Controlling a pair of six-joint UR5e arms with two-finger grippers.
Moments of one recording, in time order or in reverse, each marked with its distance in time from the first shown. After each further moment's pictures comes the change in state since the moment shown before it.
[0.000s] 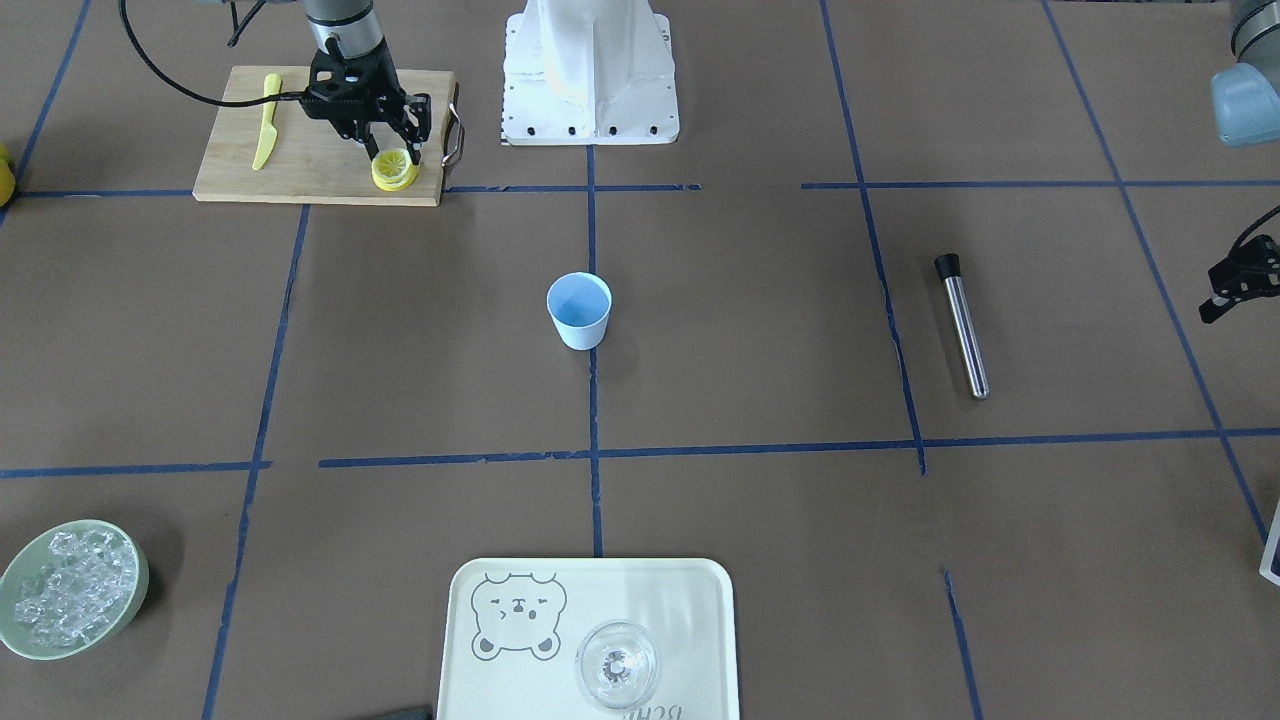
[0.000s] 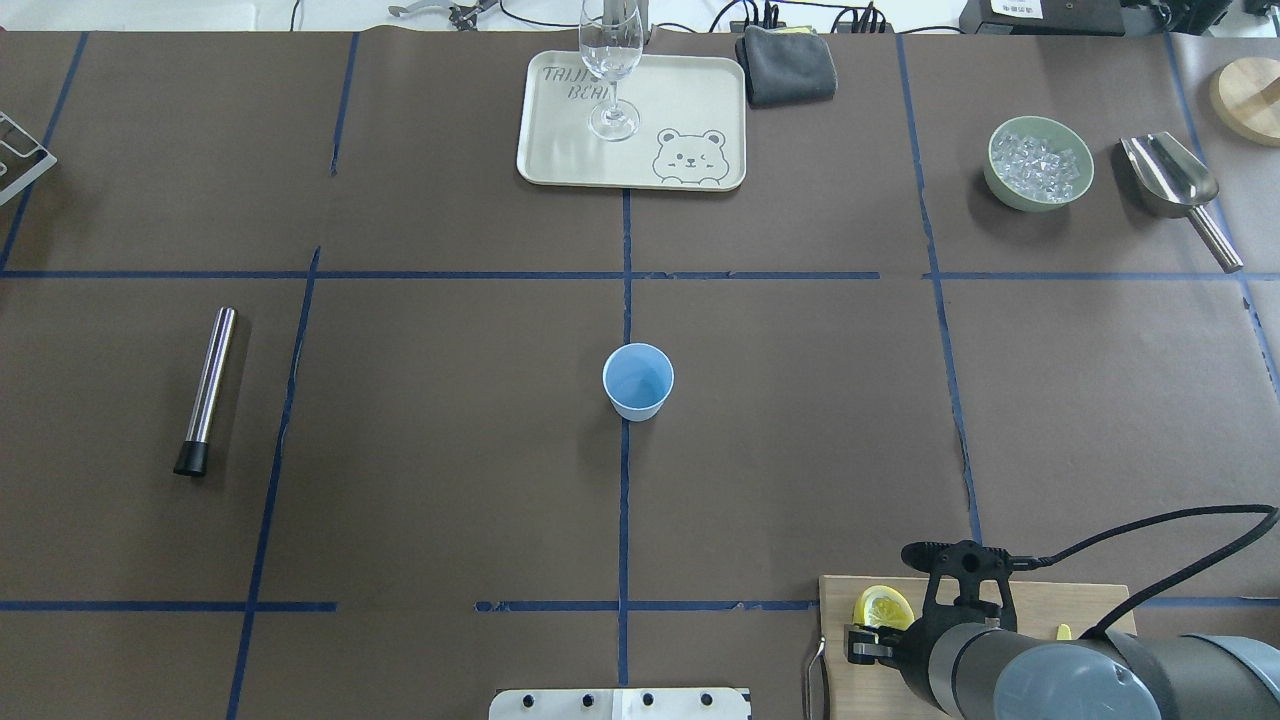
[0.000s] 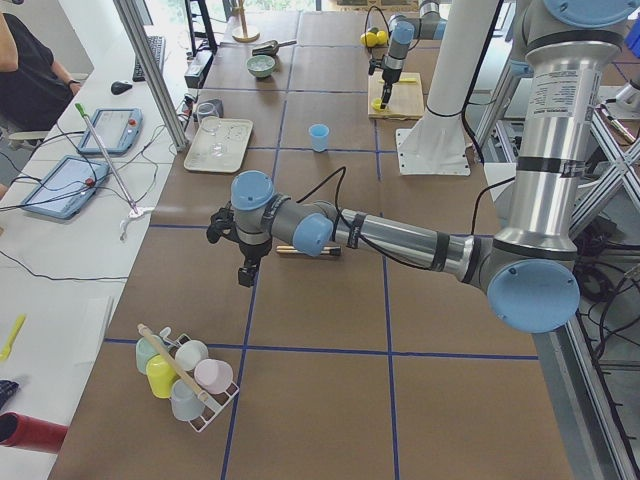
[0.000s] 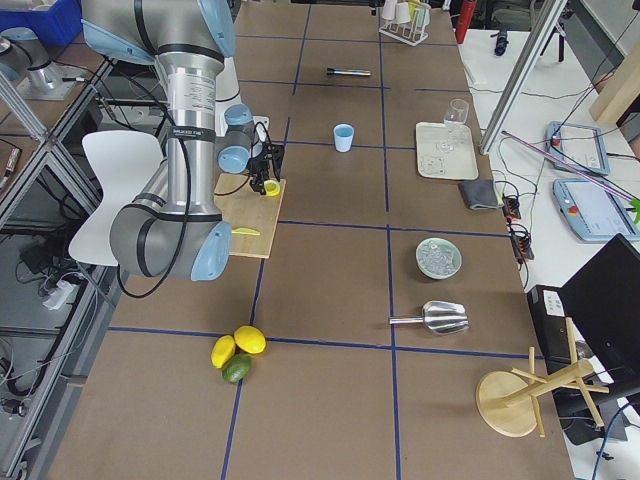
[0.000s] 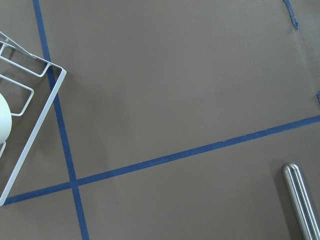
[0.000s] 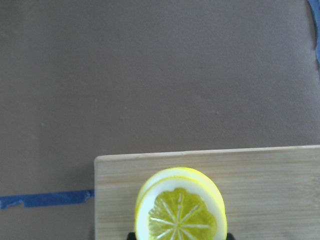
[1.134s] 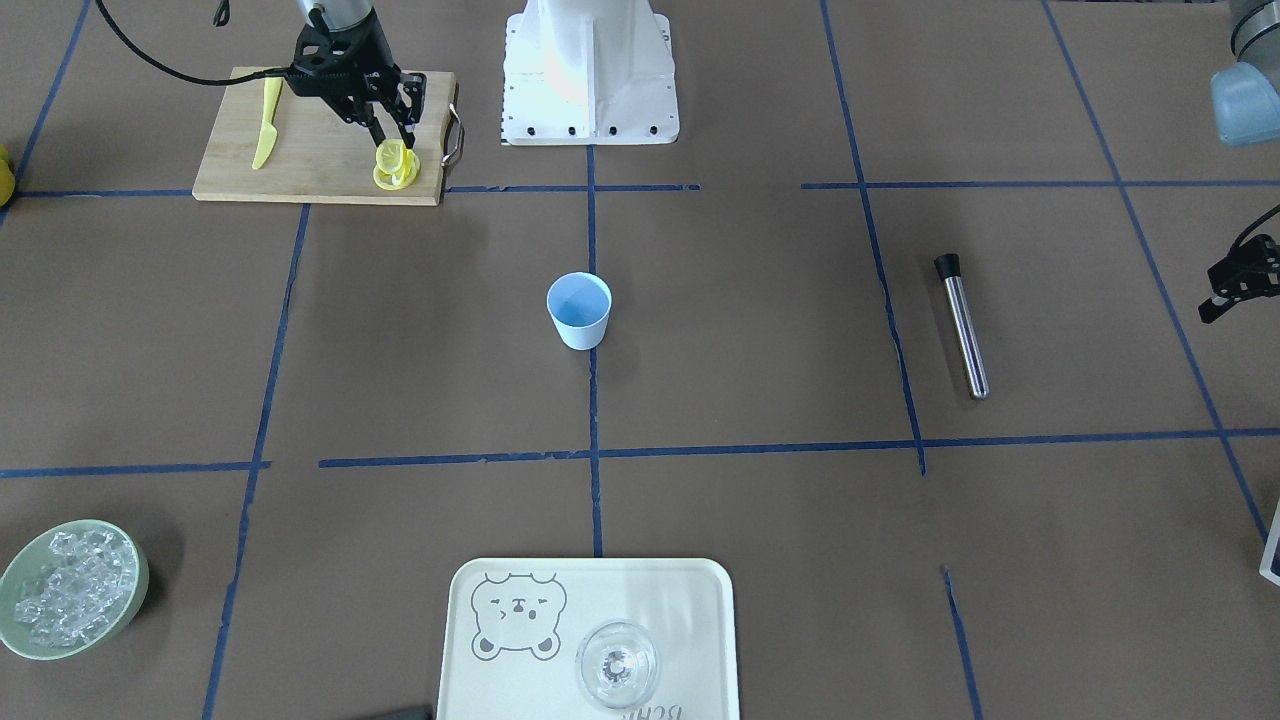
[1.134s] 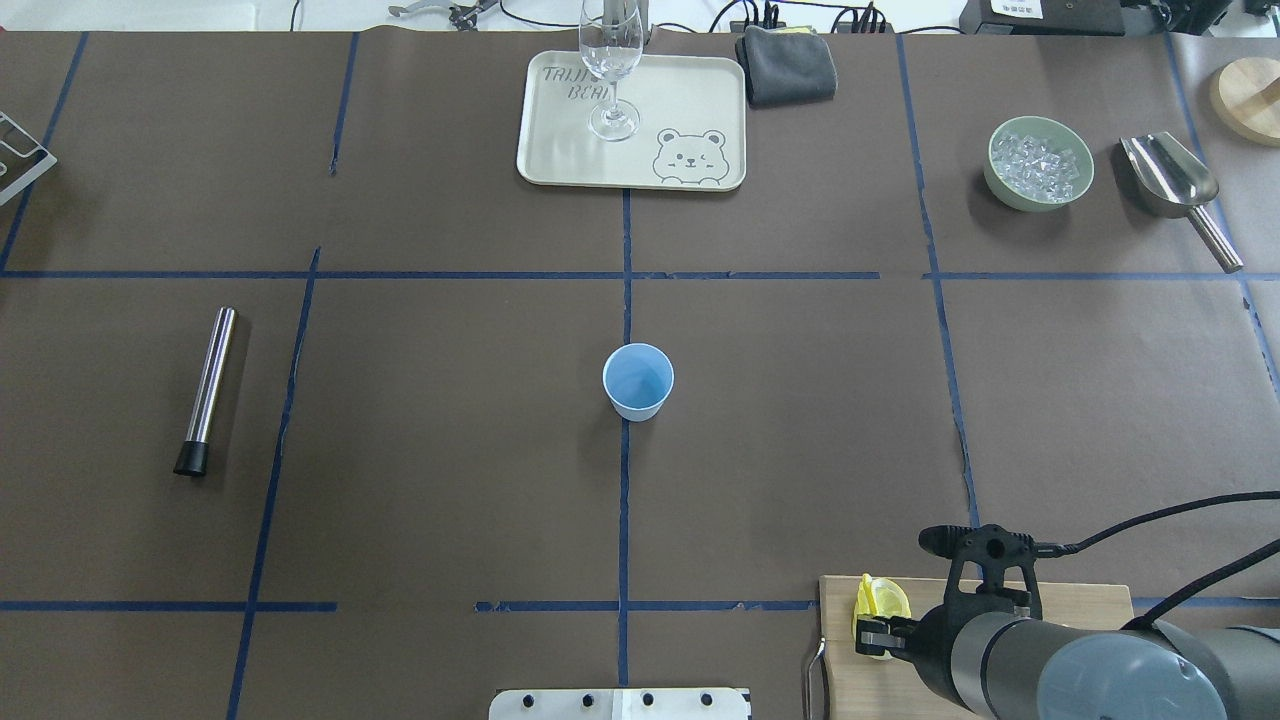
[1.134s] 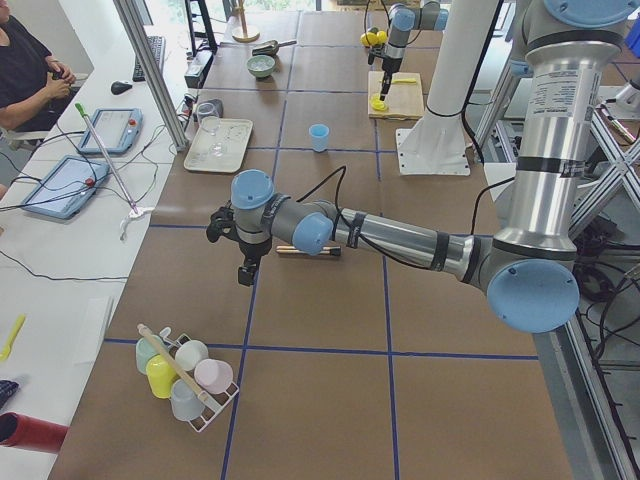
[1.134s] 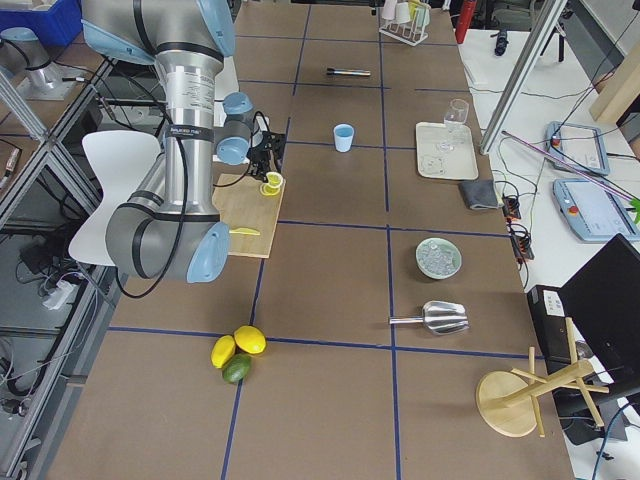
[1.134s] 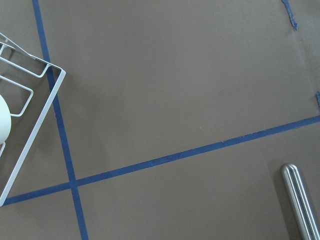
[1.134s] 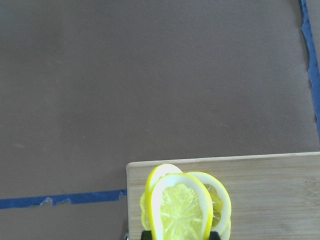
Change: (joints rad) left arm 0.000 -0.002 -0.003 0.001 0.000 -0.001; right arm 0.025 -0.025 0.097 -0.012 0.011 0.000
